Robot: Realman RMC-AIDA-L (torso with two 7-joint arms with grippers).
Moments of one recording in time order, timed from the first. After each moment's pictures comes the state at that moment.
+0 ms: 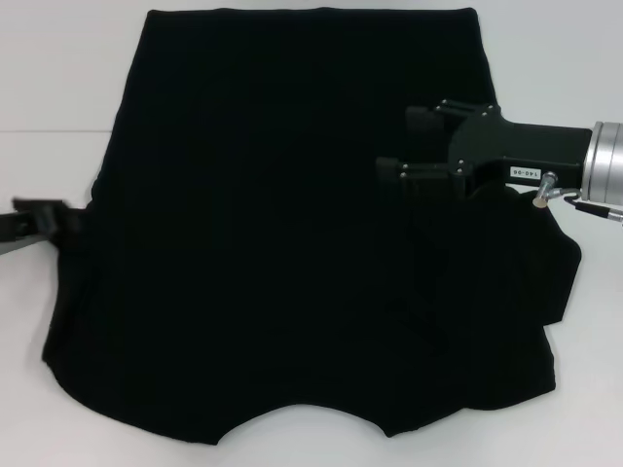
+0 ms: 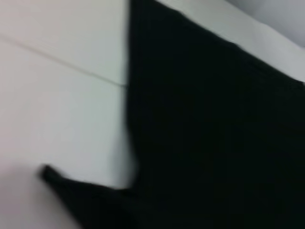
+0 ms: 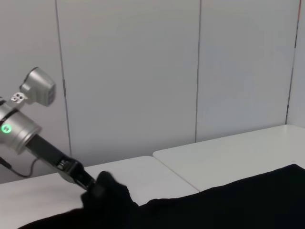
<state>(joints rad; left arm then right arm) -0.61 -2.06 0.33 0.84 2.48 1.22 -2.26 0.75 2.06 -0.70 -0.62 -1.91 -1.37 1.31</state>
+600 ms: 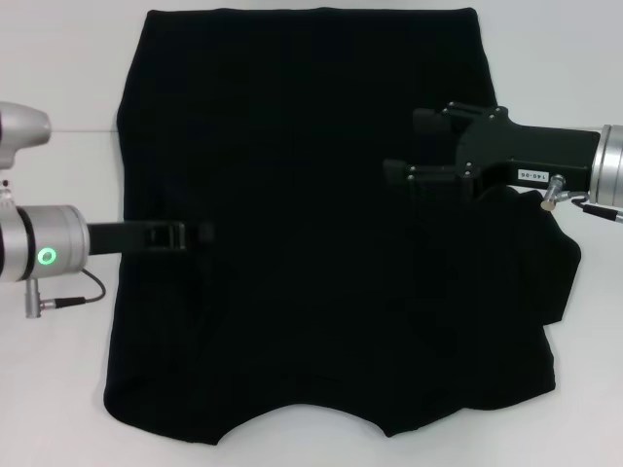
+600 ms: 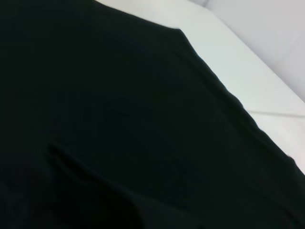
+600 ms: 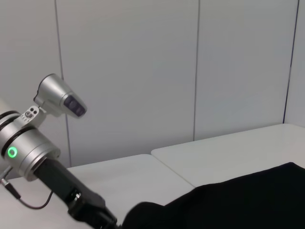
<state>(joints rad) -0.70 -2.13 0.44 0.71 2.39 1.23 -2.00 0.74 2.05 -0.70 -0.63 -1.91 -1.38 1.30</state>
